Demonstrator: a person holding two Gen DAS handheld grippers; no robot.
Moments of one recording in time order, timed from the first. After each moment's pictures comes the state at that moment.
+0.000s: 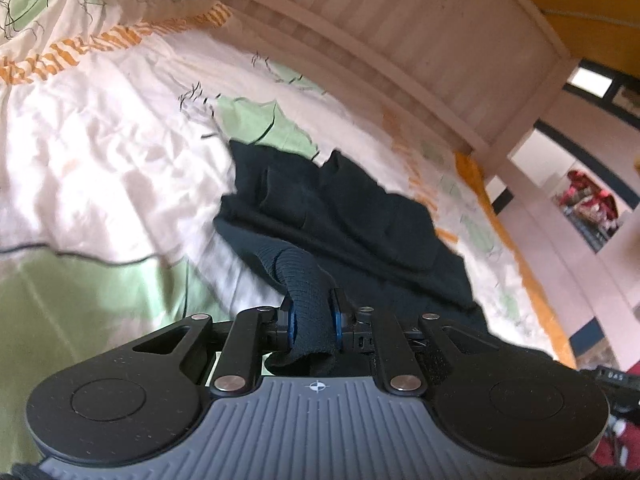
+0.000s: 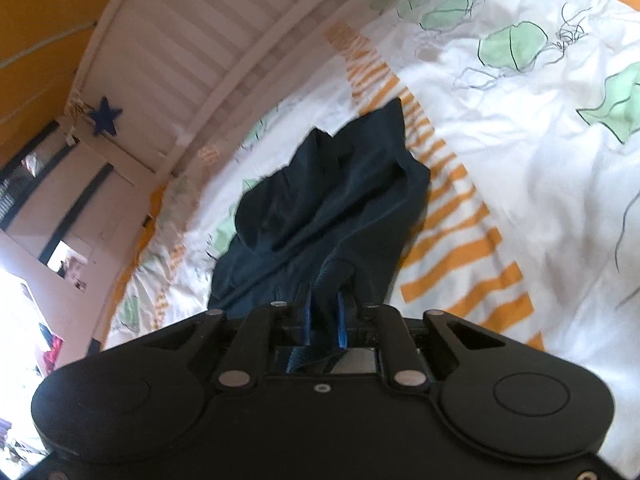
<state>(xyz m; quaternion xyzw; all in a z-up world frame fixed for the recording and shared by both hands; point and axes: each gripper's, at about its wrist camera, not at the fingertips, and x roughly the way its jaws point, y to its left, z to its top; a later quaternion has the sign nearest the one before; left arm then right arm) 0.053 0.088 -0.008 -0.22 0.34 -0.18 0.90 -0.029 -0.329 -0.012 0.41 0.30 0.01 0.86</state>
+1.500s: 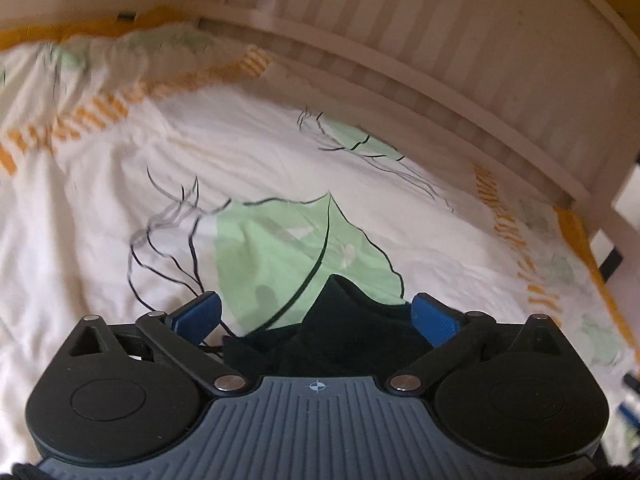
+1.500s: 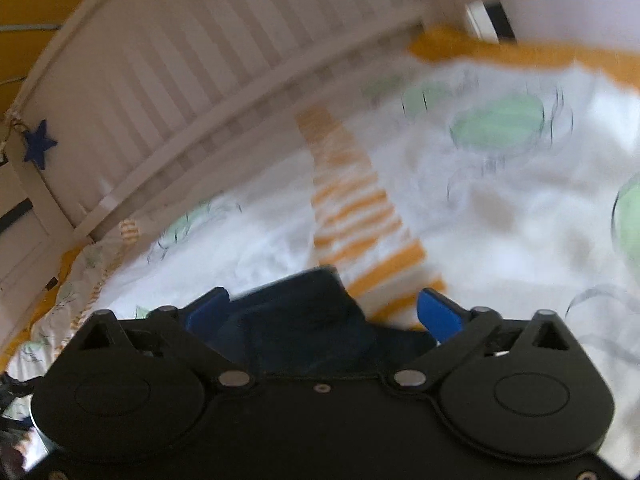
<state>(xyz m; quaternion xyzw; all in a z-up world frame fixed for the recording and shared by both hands) 0.305 0.027 -0.009 -0.15 0.30 -0.05 0.94 0.247 -0.381 -0.046 0.26 0.21 -0.11 0.94</state>
